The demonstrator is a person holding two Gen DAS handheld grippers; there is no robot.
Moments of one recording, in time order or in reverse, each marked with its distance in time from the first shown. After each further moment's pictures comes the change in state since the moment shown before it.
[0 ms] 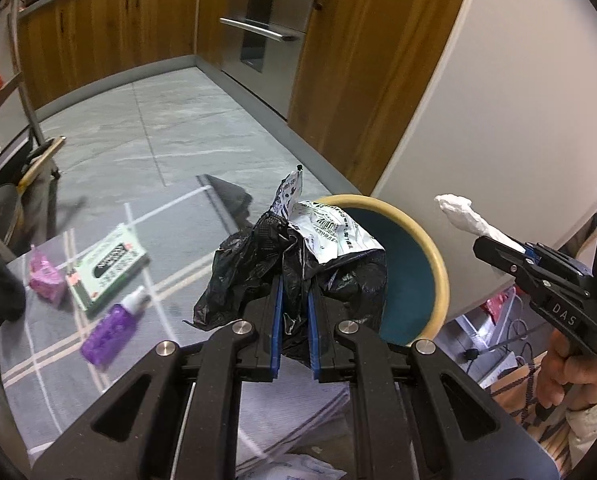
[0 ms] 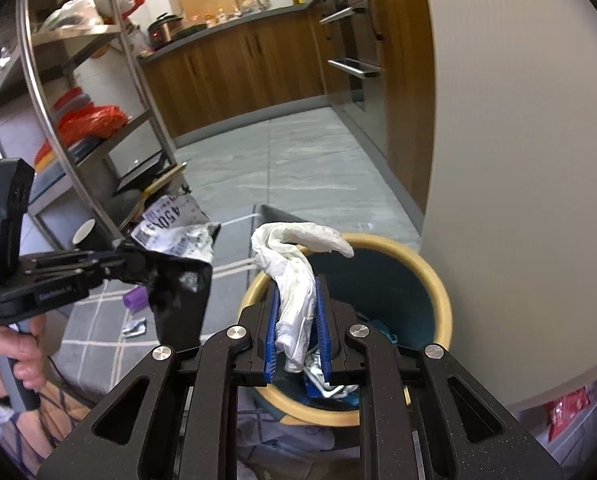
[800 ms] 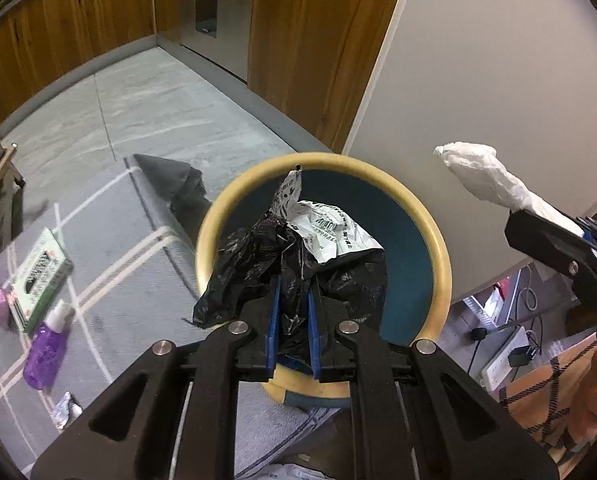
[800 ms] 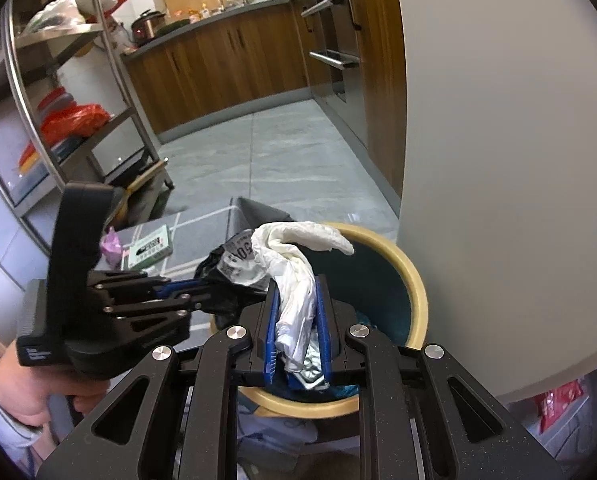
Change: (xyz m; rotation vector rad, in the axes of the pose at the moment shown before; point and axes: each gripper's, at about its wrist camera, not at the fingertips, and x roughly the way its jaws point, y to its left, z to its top) left arm 0.102 -0.057 -0.003 0.086 0.127 -0.031; right arm 0.008 -0.012 -0.006 0.017 0.046 -0.042
